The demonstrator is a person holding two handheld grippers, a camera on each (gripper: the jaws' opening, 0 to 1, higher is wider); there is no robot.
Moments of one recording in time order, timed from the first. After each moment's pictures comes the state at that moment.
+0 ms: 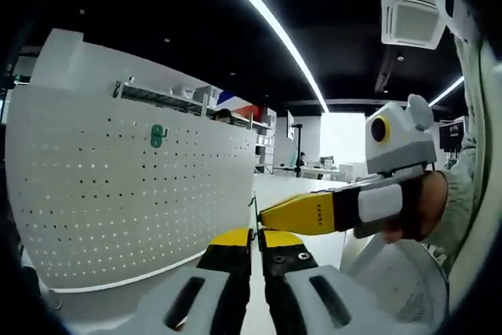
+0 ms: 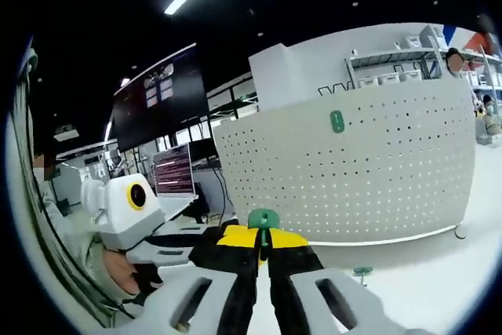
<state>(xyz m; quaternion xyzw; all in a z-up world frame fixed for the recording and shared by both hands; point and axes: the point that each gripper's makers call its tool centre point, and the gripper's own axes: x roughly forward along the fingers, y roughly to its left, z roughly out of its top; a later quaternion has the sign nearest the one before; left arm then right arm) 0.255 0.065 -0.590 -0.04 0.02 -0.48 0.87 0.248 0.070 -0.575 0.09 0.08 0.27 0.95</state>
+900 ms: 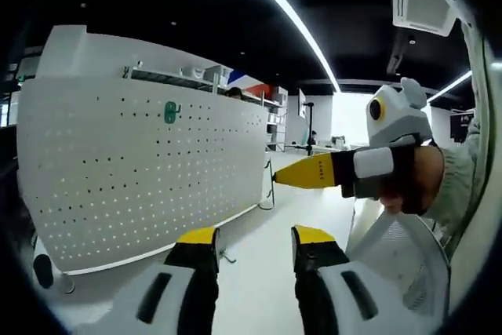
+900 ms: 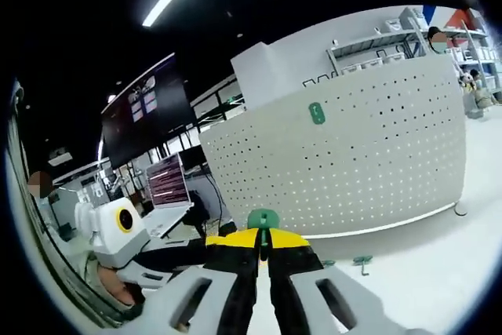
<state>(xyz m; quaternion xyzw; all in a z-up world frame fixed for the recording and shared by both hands) 0.248 0.089 -0.620 -0.01 0.08 -0.45 0.89 0.255 0.050 -0.580 0.14 0.10 0.25 0.95</state>
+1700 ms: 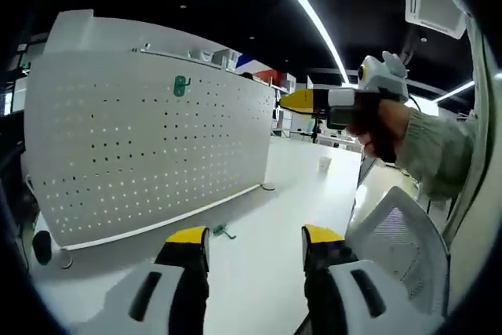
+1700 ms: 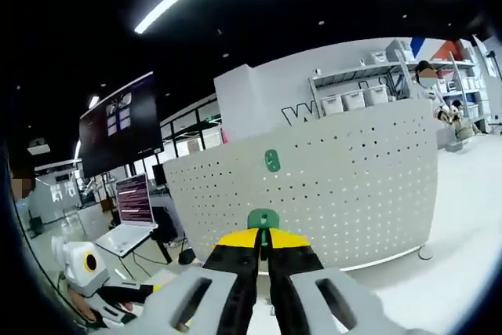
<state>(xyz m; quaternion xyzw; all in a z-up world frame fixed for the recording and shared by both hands) 0.239 0.098 -0.647 -0.01 0.12 -0.44 0.89 0.300 -0.026 -0.531 0.10 0.03 0.16 0.98</state>
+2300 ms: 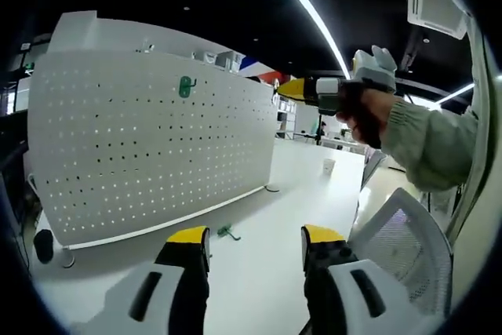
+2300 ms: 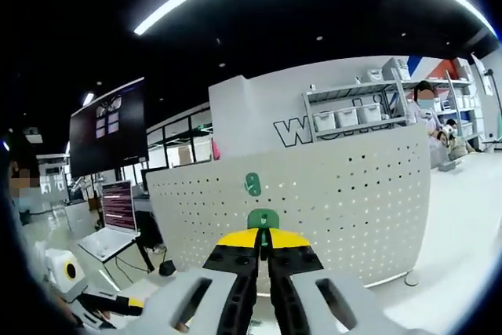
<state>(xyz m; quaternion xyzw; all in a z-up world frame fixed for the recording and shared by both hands) 0.244 0.102 -0.649 -0.01 0.12 -0.43 0.90 0.334 -0.044 -0.516 0.07 0.00 0.14 0.99</state>
